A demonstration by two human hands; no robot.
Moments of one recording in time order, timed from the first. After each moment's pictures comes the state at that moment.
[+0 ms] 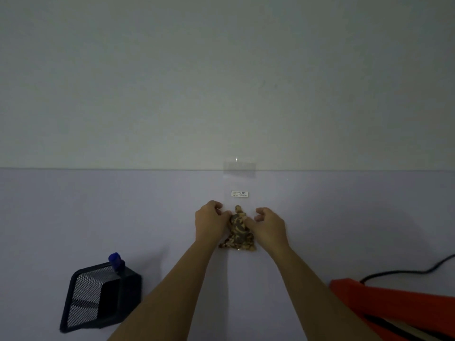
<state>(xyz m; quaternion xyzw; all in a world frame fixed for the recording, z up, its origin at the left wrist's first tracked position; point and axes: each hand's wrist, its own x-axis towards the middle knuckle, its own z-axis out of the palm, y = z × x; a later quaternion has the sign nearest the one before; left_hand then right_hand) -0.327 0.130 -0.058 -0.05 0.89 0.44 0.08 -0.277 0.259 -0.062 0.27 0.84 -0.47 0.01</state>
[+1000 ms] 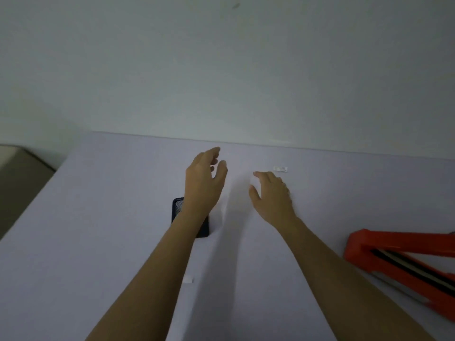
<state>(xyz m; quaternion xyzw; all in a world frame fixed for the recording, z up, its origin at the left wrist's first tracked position) -0.230 -0.007 0.096 0.06 0.89 0.43 -0.15 -0.215 0.148 0.032 0.01 0.95 -0.29 -0.05</state>
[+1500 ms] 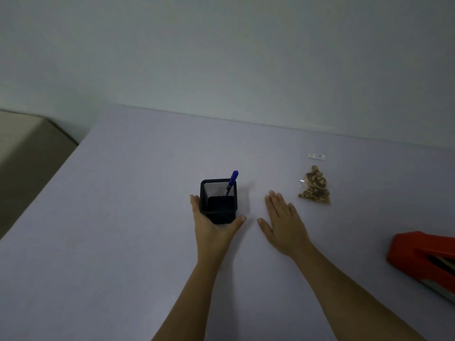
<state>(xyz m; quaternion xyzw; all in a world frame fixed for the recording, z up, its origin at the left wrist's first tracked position) -0.153 -0.058 -0.022 -0.19 0.78 0.60 0.00 -0.175 0.122 -0.087 -0.10 0.98 -0.14 0.09</state>
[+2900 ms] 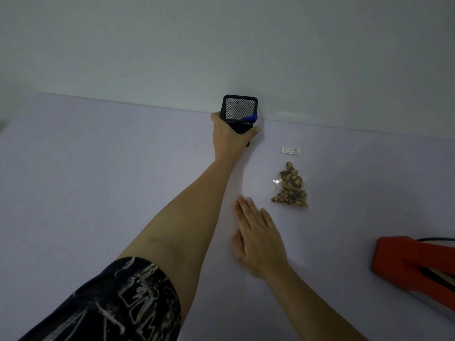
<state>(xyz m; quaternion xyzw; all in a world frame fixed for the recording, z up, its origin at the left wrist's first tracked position) -0.381 0.064 -0.046 -0.05 0.79 0.61 -0.06 -0.176 0.123 -0.098 -0.08 0.99 -0.10 0.00</state>
